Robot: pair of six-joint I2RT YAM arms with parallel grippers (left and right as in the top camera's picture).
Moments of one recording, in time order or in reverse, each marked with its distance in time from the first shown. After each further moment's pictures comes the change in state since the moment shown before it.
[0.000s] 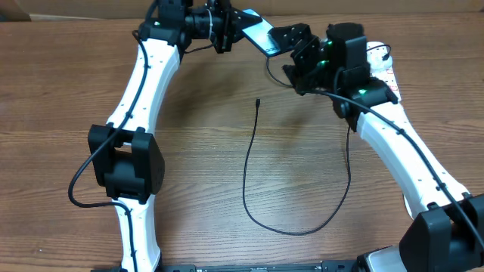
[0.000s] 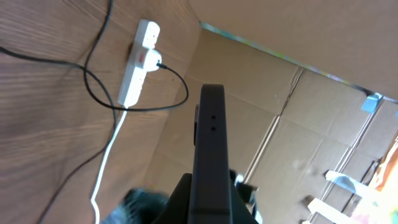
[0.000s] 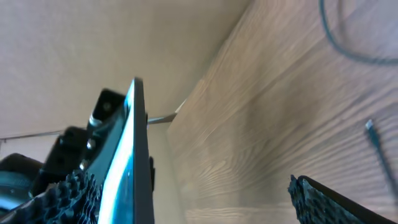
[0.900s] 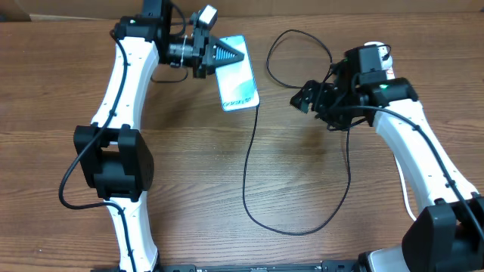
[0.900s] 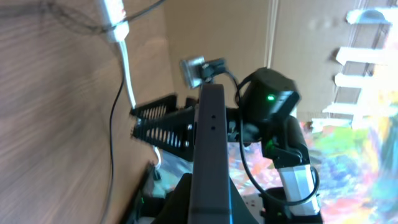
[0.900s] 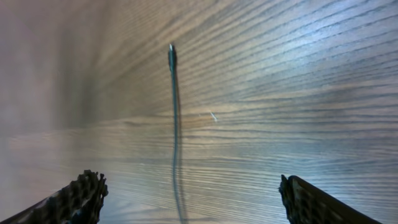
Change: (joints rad) left arm 0.092 0.000 0.002 -0.724 0.400 1.184; right arm -0.090 0.001 -0.002 -0.654 0.007 -0.729
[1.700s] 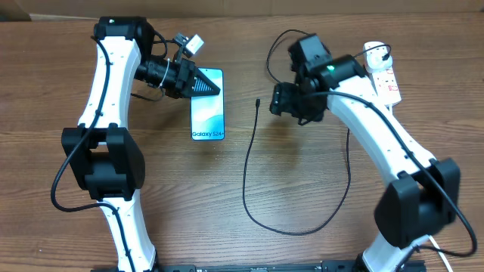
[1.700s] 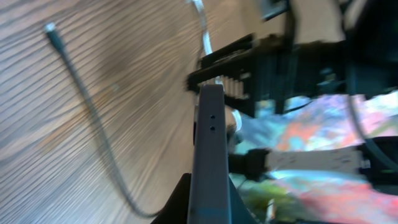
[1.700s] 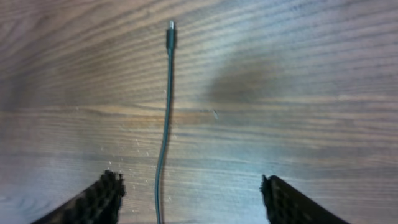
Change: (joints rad) left arm 0.085 0.000 0.004 -0.473 -0.314 0.651; right arm 0.220 0.240 0.327 -0.231 0.251 -0.010
